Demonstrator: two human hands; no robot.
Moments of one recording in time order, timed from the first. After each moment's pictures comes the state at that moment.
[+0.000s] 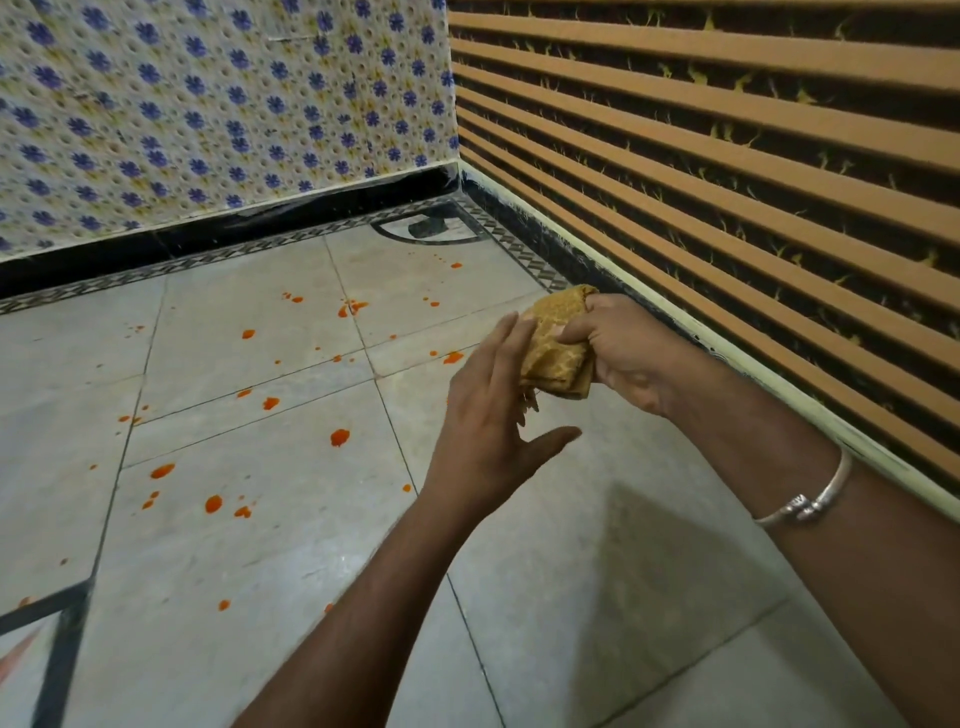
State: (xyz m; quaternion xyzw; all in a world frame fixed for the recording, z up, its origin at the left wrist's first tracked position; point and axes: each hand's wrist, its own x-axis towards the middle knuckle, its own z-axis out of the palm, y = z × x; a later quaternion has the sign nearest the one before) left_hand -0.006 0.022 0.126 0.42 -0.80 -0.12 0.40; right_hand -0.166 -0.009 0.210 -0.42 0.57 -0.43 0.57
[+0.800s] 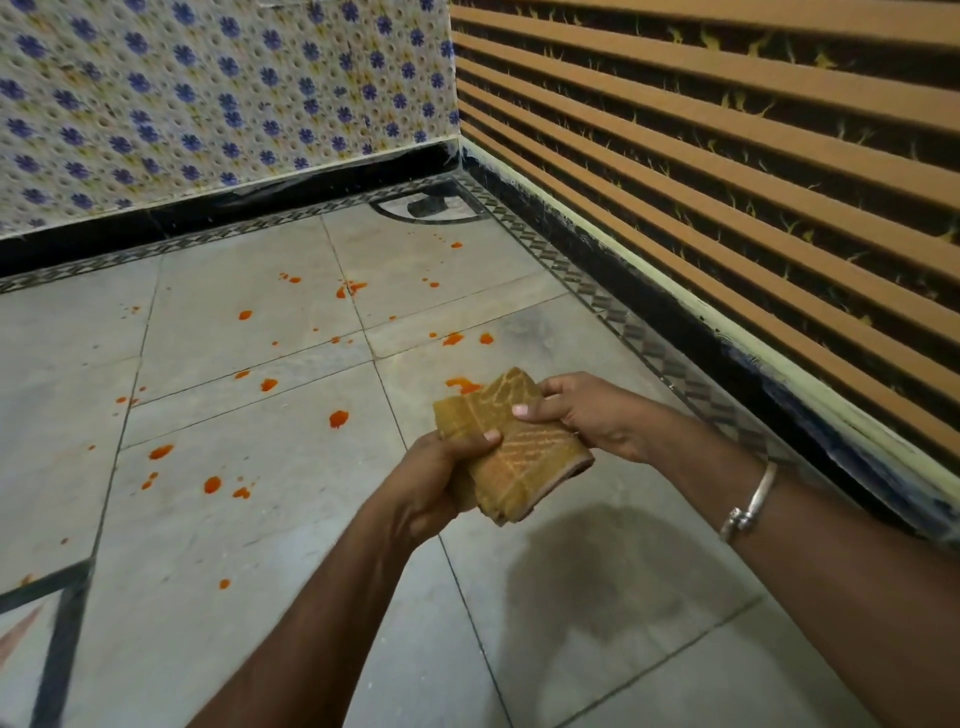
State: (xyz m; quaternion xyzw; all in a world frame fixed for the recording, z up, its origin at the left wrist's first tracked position) left_hand 0.033 0.029 0.085 0.48 -0.30 -0.73 0.37; right_hand -0.167 -0.002 0.123 -0.48 0.57 -0.24 0.62
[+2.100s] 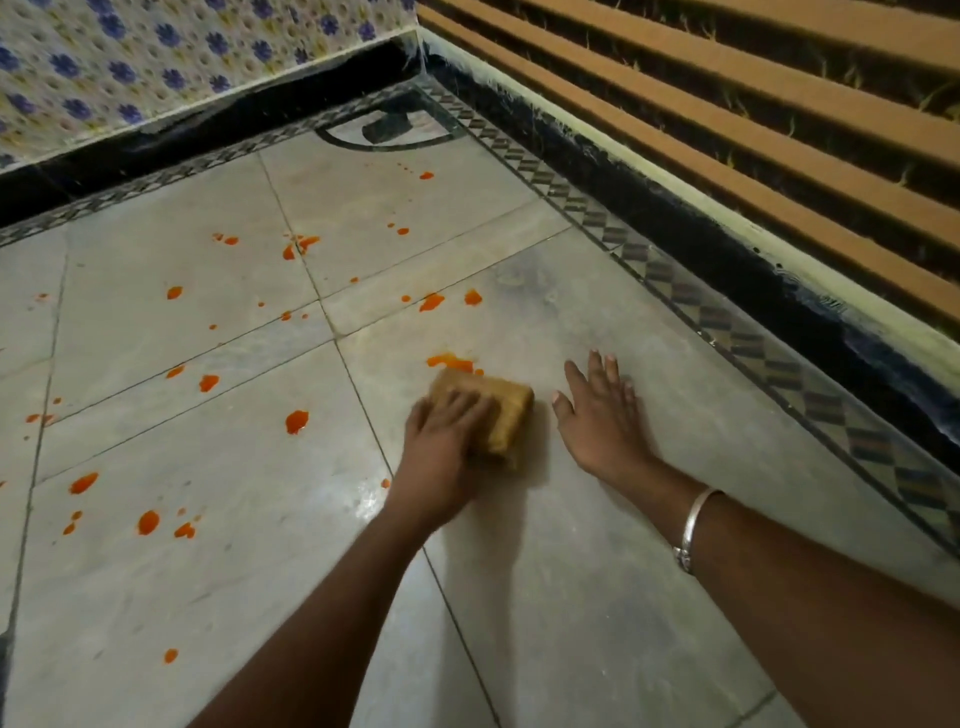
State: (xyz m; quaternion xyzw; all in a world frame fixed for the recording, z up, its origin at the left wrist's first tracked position) left_hand 0.039 -0.079 -0.044 0.54 -0.81 -0.19 0.10; right_hand -0.179 -0.089 -0.061 -0.63 0.74 -0.09 0.22
